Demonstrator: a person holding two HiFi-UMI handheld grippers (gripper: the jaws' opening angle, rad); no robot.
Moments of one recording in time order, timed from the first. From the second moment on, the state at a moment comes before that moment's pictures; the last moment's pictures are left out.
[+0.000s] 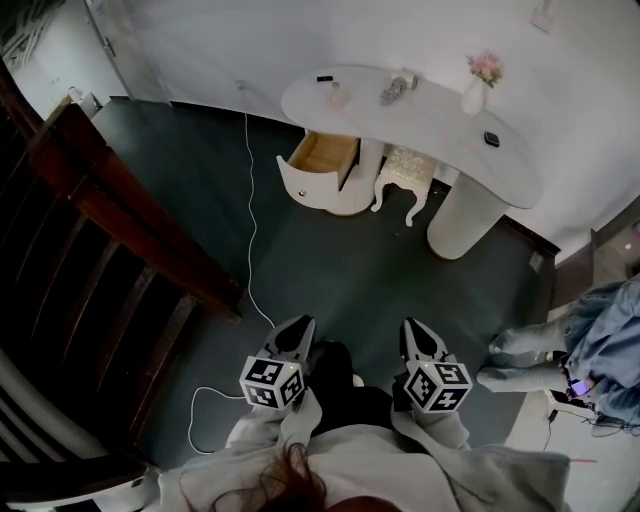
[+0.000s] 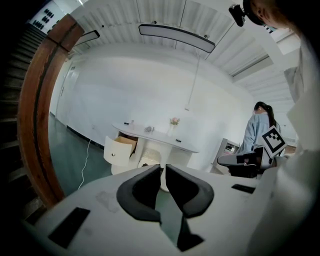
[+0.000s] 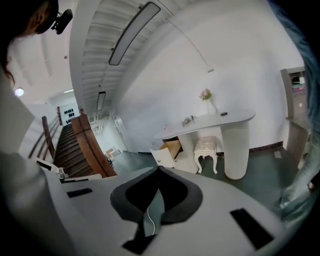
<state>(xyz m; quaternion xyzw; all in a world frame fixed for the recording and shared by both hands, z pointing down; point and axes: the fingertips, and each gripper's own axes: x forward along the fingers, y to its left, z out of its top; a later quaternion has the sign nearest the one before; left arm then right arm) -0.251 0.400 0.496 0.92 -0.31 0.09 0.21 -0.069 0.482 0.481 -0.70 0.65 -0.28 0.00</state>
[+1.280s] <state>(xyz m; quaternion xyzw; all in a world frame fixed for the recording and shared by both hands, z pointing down) -0.059 0.141 0.475 0.95 -0.21 0.11 0.19 0.089 0.238 0.459 -0.74 0.61 -0.28 0.03</state>
